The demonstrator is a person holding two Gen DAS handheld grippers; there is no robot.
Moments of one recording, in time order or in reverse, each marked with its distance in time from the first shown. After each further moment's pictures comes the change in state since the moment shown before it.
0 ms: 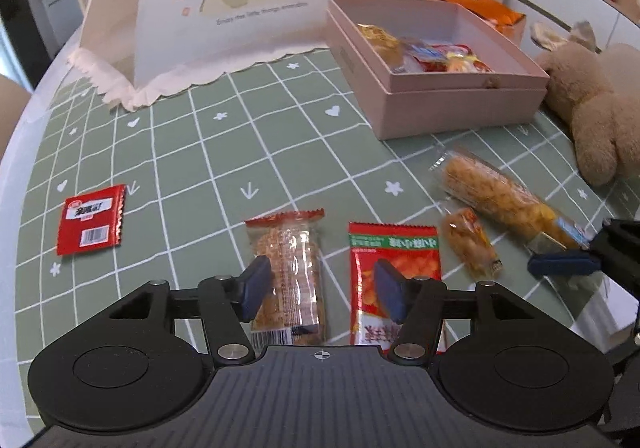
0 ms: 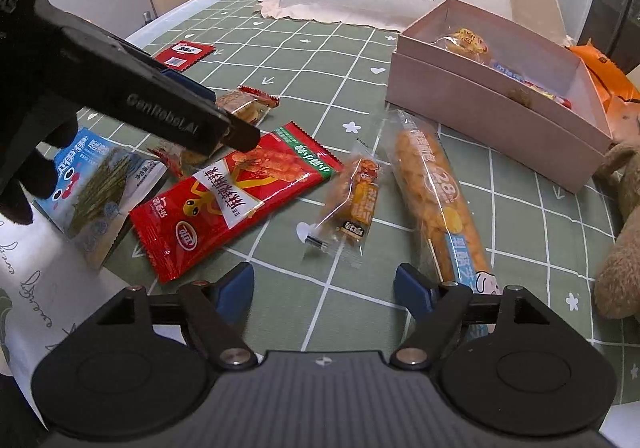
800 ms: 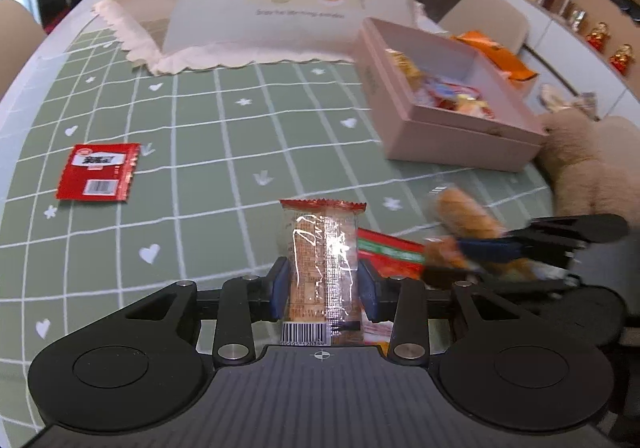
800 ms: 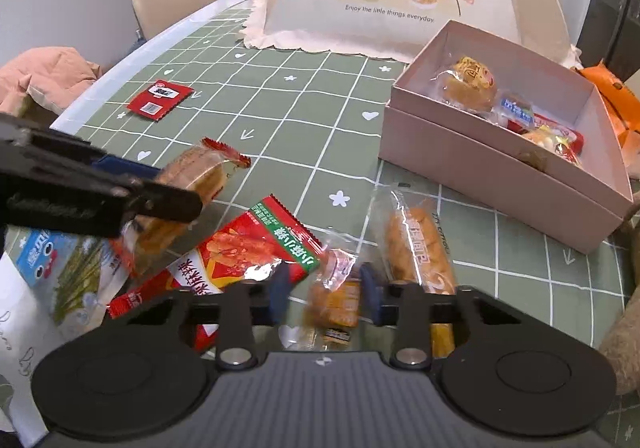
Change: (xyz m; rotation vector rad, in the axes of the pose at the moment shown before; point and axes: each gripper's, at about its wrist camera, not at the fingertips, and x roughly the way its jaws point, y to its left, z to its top) left arm -0.025 0.025 -0.003 -0.202 -0.016 -0.115; right arm 0.022 -0.017 0.052 0.029 -0.011 0.017
